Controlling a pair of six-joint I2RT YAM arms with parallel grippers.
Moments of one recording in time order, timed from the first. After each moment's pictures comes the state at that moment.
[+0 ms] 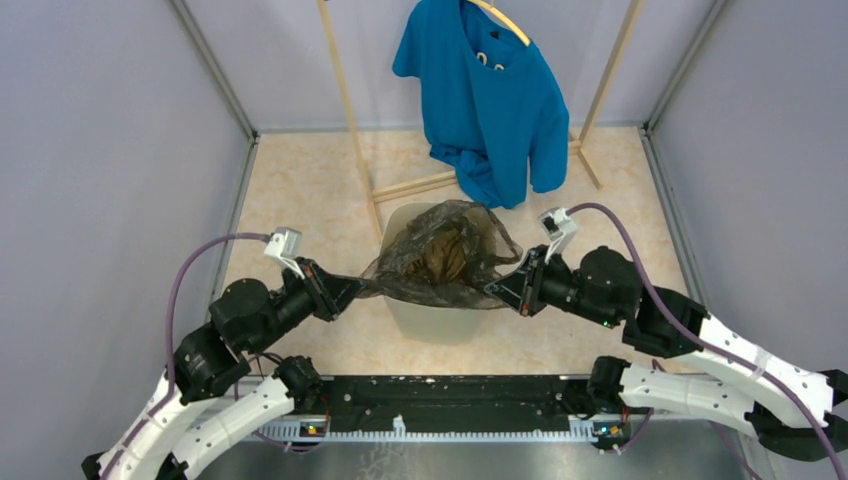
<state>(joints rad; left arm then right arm) -0.81 0.40 0.89 -0.67 -0.08 -0.67 1.10 0.69 0.95 -0.52 0.12 0.69</state>
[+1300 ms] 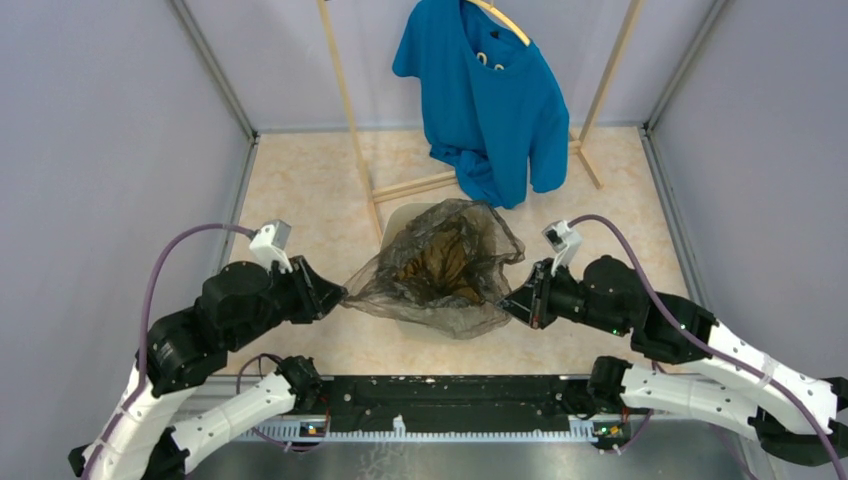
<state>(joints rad) -0.81 0.59 1.20 -1.12 -0.17 -0.78 1.10 0.63 0.90 -0.64 0.08 0.72</state>
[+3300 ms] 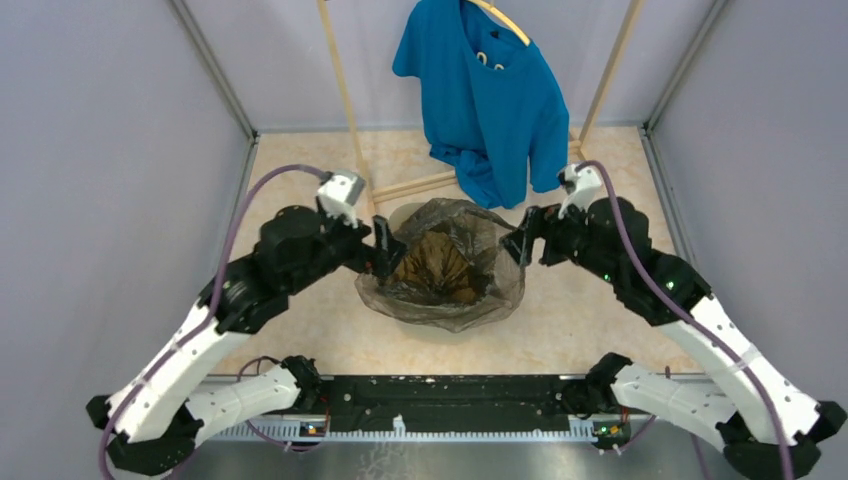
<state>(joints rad) -0.81 0.80 1.22 -0.71 -0.12 -0.37 0.83 0.81 1.12 -0.69 0.17 0.39</state>
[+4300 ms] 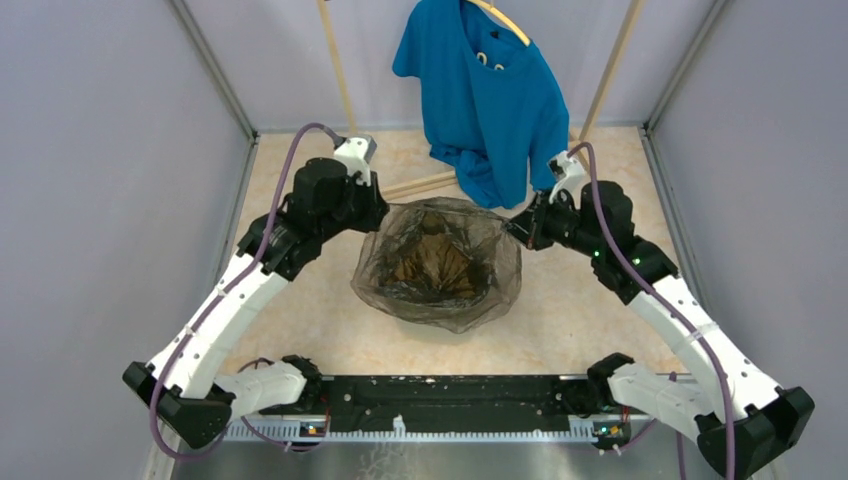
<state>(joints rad) -0.61 1.12 1.32 -0.68 -0.07 -0.28 0.47 0.93 0.96 -0.38 -0.30 0.43</state>
